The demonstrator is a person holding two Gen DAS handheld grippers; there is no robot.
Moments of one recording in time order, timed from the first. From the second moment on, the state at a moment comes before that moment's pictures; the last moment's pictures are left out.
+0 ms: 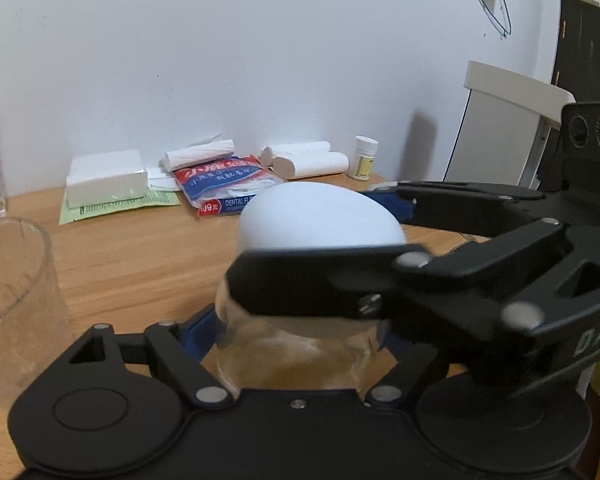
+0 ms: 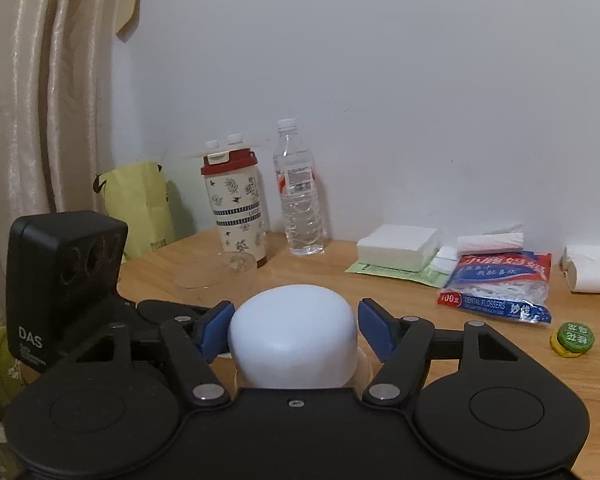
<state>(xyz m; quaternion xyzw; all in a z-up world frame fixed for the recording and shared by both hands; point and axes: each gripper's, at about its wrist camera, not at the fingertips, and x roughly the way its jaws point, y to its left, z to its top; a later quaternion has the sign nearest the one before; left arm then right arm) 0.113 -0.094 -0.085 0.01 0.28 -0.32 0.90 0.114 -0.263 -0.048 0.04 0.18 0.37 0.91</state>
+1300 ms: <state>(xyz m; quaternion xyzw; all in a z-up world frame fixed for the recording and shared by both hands) 0.117 -0.092 -0.083 0.08 0.26 -0.42 0.86 0.134 -0.271 -0.051 -0.05 0.17 0.51 0.84</state>
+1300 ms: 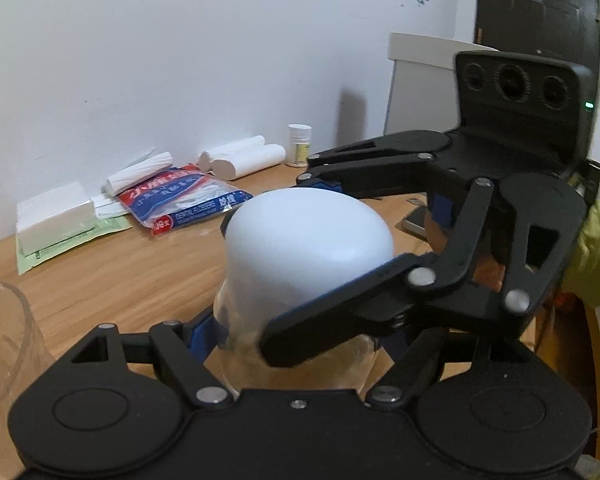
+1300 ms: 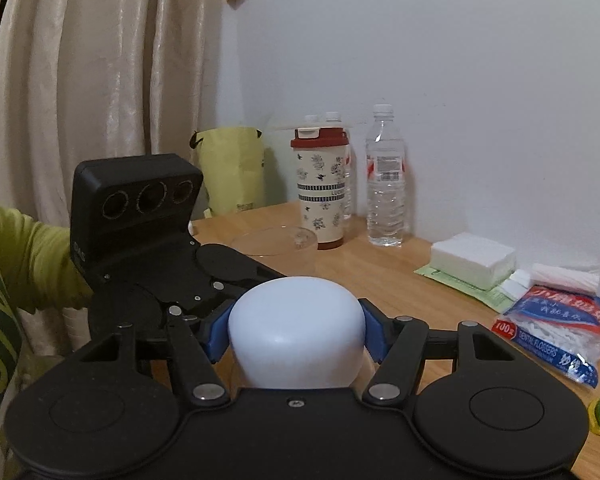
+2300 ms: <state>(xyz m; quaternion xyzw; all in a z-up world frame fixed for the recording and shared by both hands) 0.096 -0.112 -0.079 0.08 0.25 -0.33 0.91 0.079 -0.247 -0.046 0.01 0.18 0.27 0.95</state>
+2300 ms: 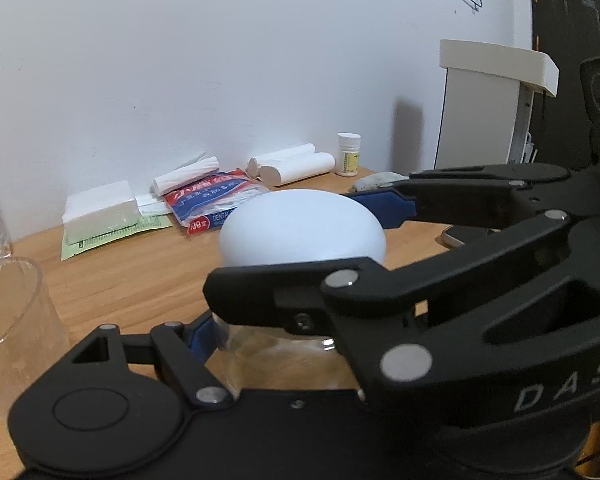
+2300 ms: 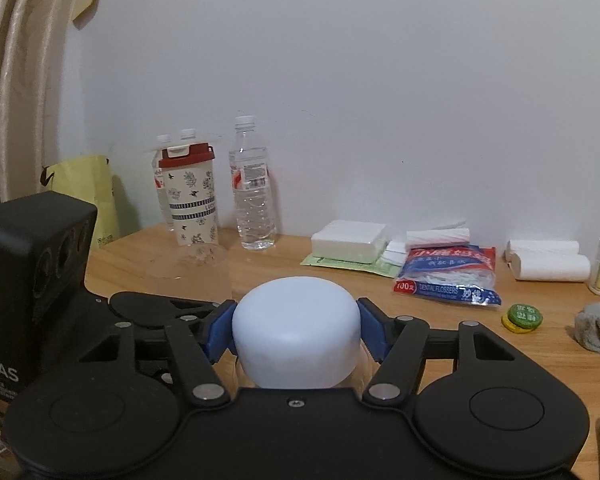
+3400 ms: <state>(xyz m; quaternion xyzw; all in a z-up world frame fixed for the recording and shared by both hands) 0.104 -0.093 -0.080 0.10 0.26 -0.42 0.87 0.127 -0.293 -0.054 -0.03 0.16 0.48 0.86</state>
